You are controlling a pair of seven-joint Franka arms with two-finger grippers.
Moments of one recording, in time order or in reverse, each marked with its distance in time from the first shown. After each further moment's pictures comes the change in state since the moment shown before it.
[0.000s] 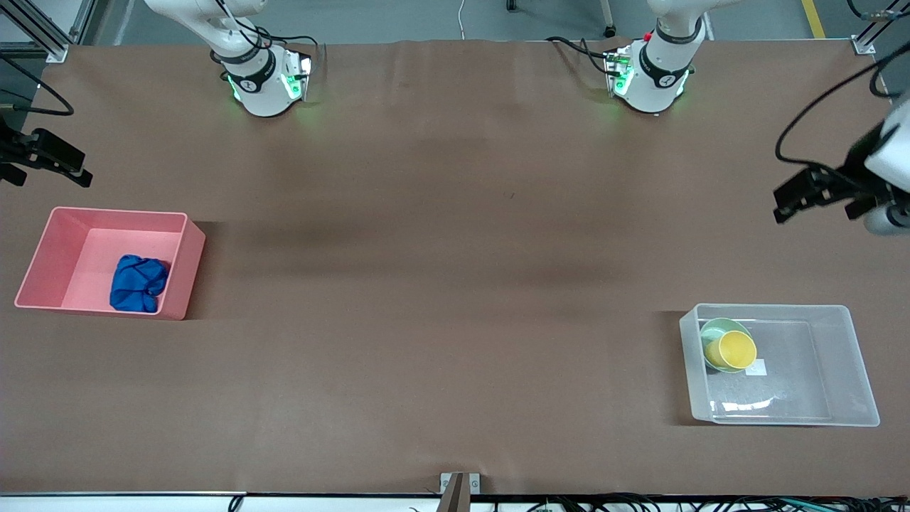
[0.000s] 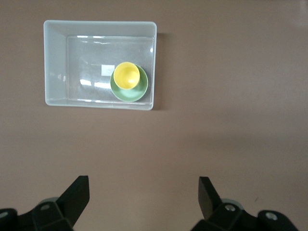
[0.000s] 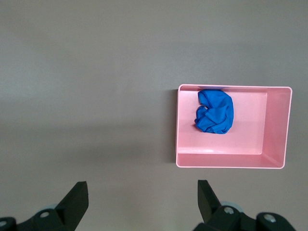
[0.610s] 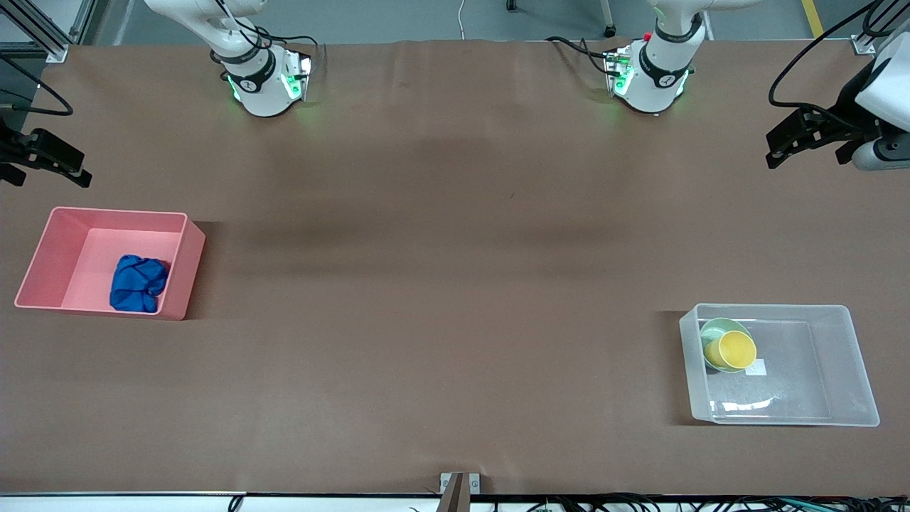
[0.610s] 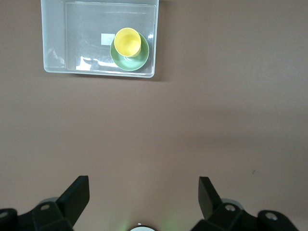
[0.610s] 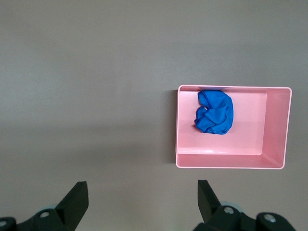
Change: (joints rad) left arm -0.117 -0.139 0.155 -0.146 -0.053 -0.038 0.009; right arm 0.000 0.000 -0.001 0.001 0.000 0.002 0.000
